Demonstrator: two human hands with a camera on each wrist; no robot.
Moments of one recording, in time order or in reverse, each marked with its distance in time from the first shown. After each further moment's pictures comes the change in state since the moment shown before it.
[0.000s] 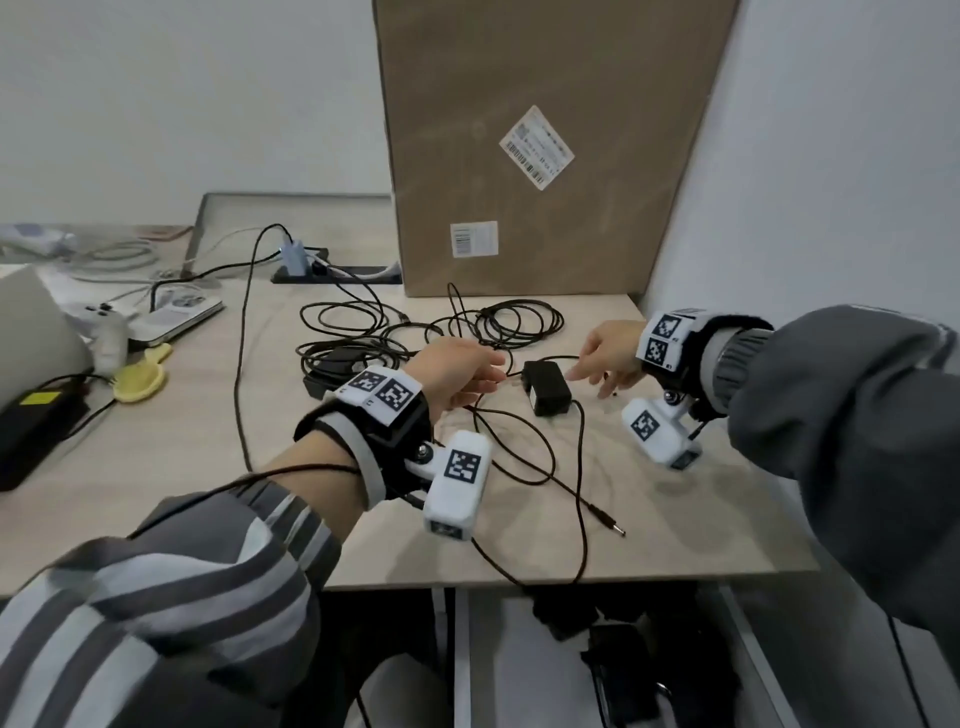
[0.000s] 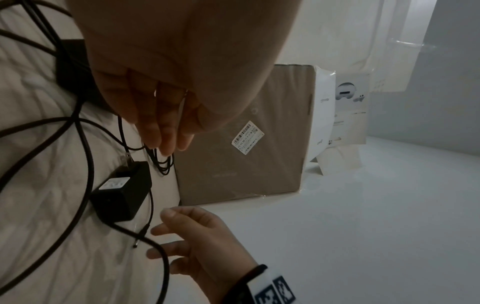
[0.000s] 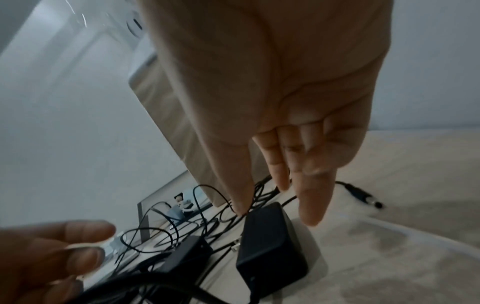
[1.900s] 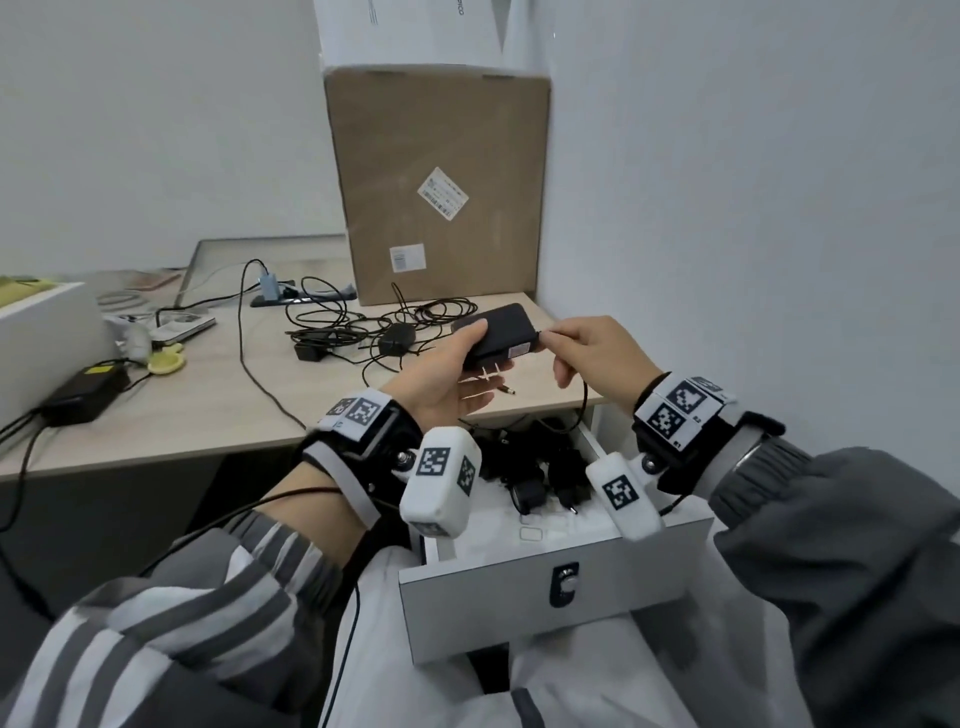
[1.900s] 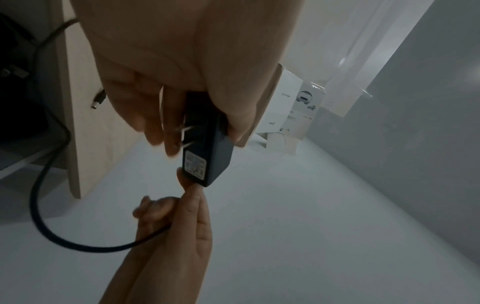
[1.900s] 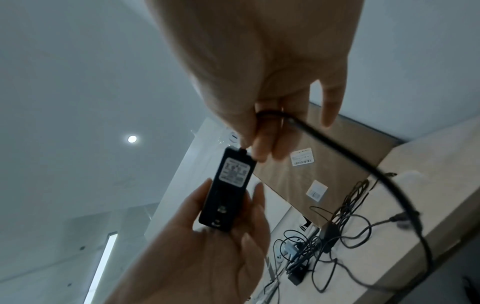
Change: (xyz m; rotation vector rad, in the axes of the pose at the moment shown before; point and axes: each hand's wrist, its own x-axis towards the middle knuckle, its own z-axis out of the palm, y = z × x) left_hand -0.256 -0.060 0.064 -0.273 -0.303 0.125; right_hand -0.327 0.063 0.122 0.406 0.611 -0.493
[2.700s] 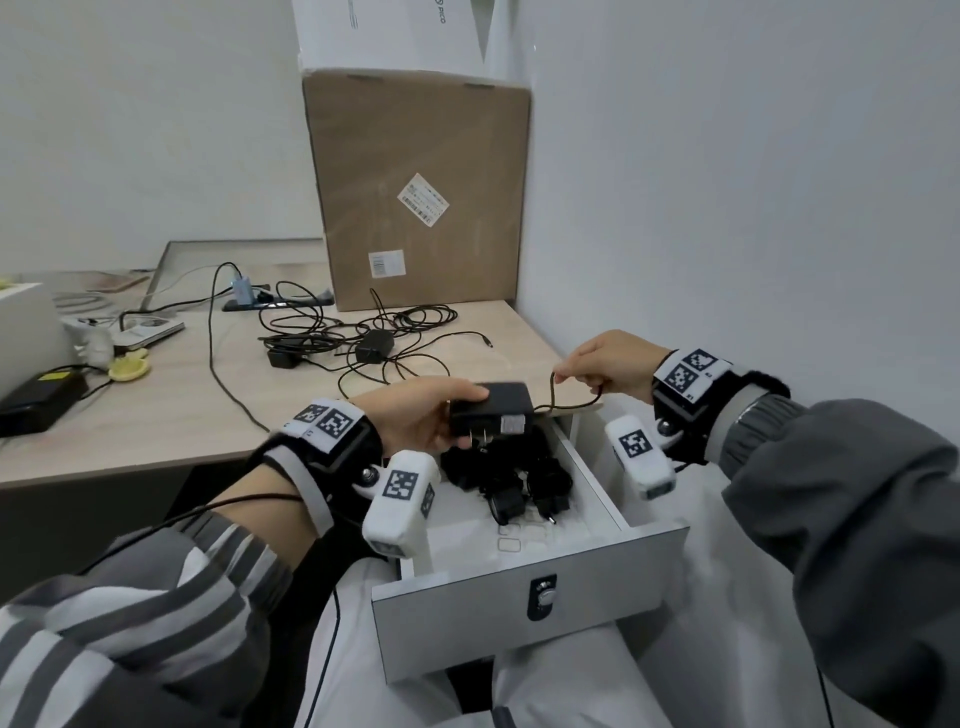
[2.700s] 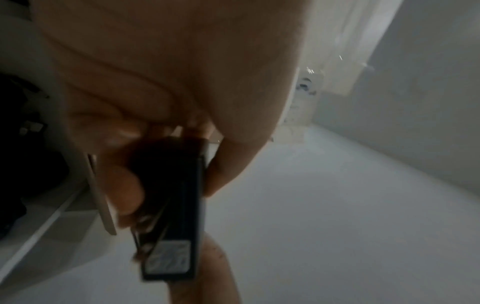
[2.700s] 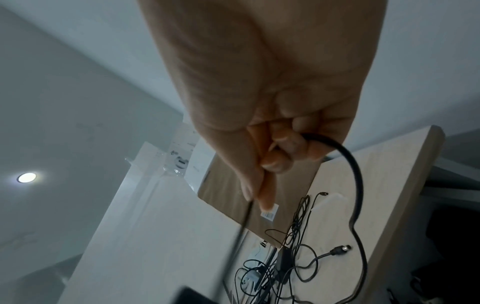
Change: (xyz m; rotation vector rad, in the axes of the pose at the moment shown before) left_hand 0.010 -0.014 -0.016 0.269 -0.215 -0.174; right_hand 0.023 0.035 -0.041 0.073 -0.230 0.343
